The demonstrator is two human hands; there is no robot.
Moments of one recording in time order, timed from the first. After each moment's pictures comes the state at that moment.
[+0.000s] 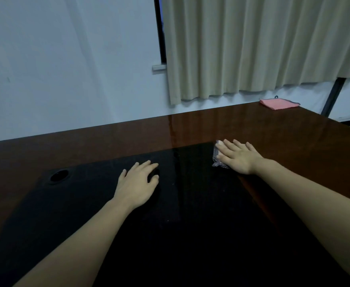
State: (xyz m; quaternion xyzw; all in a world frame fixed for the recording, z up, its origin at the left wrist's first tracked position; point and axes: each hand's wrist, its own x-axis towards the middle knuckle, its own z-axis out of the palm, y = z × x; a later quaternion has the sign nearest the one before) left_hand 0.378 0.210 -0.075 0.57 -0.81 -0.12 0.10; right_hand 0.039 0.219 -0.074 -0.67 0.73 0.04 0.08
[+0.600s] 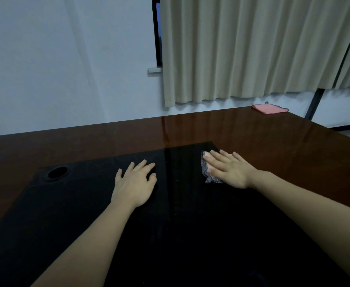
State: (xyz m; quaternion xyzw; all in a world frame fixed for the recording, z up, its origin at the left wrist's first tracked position) left_hand 0.394 0.207 -0.086 0.58 -0.80 -0.11 0.09; right_hand 0.091 0.261 -0.075 -0.71 0.70 0.04 0.09
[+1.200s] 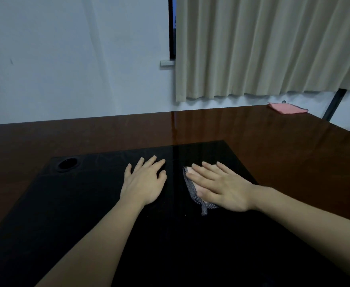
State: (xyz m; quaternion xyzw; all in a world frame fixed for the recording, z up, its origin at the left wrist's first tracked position) left_hand 0.393 0.208 -0.086 0.58 -0.80 -0.11 0.10; right_hand 0.152 0.284 -0.065 -0.82 0.56 0.06 0.12
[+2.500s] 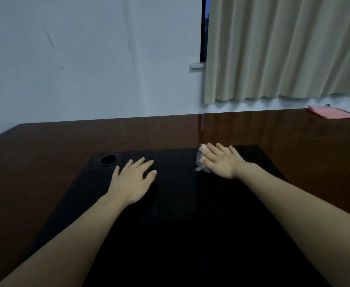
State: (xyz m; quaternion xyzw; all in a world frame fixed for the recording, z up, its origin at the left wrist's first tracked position) left_hand 0.502 0.209 -0.070 0.64 -0.75 -0.11 0.08; right_hand 0.207 0.170 -0.071 -0.75 0.66 0.06 0.08
